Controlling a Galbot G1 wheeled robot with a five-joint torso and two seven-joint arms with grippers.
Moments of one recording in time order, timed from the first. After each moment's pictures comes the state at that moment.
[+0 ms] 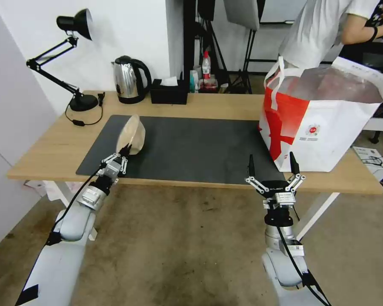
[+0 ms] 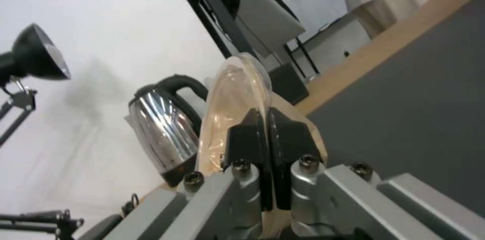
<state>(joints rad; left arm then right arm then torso) 1.12 -1.20 -0.60 -1.61 0.06 -0.39 0.29 -1.40 1.43 0.45 1.83 -0.16 0.80 0.20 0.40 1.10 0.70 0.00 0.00</state>
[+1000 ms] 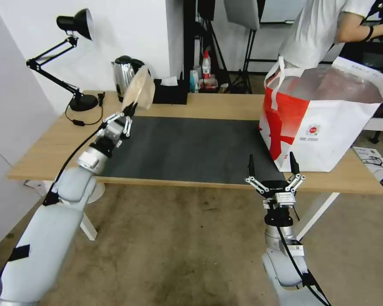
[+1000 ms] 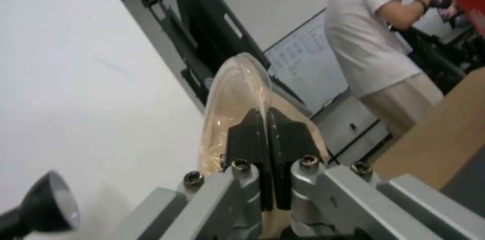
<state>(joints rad) 0.88 -1.06 -0.43 -1.68 -0.08 -0.36 0.24 -1.40 1.43 0.45 1.83 -0.16 0.80 0.20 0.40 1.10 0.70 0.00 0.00</state>
